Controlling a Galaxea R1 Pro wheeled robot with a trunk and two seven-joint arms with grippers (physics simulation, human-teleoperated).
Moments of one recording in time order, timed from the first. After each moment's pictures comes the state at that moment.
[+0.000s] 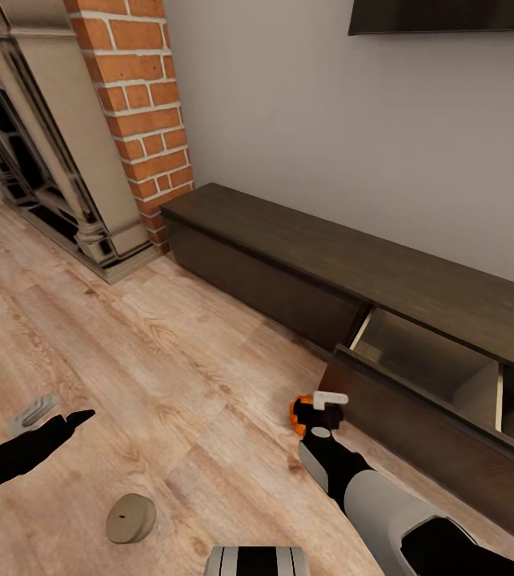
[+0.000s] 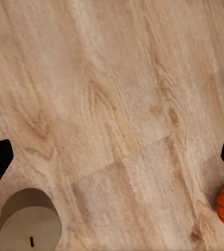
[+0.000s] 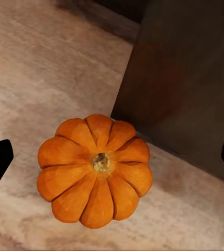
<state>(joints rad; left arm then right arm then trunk) -0.24 0.22 0.46 -1.60 0.85 1.00 0.16 -0.80 0.17 0.32 -0.29 -0.26 -0.12 -0.48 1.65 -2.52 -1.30</state>
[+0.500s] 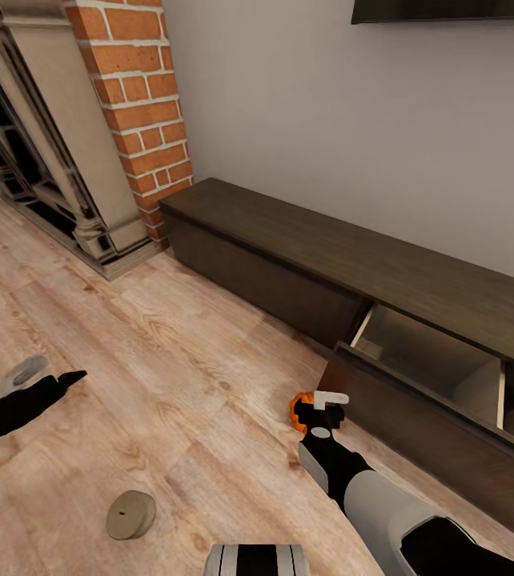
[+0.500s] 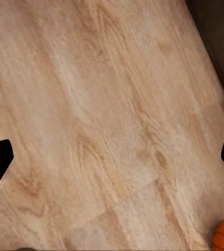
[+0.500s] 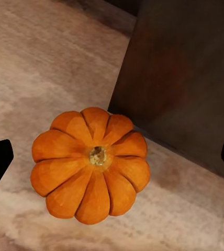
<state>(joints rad) -0.38 0.28 0.45 -1.62 0.86 0.99 0.19 -0.80 0.17 0.32 -0.29 -0.26 -0.13 -0.49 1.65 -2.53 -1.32</state>
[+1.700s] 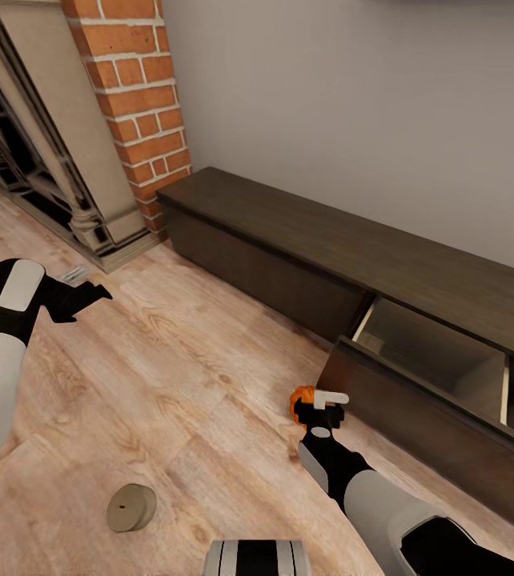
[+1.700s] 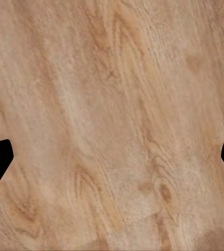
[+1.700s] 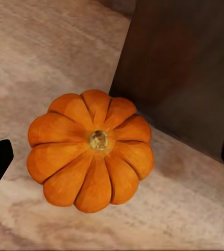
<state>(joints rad) -1.29 0.33 0.10 -0.70 0.86 1.00 0.55 -0.80 0.17 0.32 -0.29 -0.26 -0.13 -0.49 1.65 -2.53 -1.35</state>
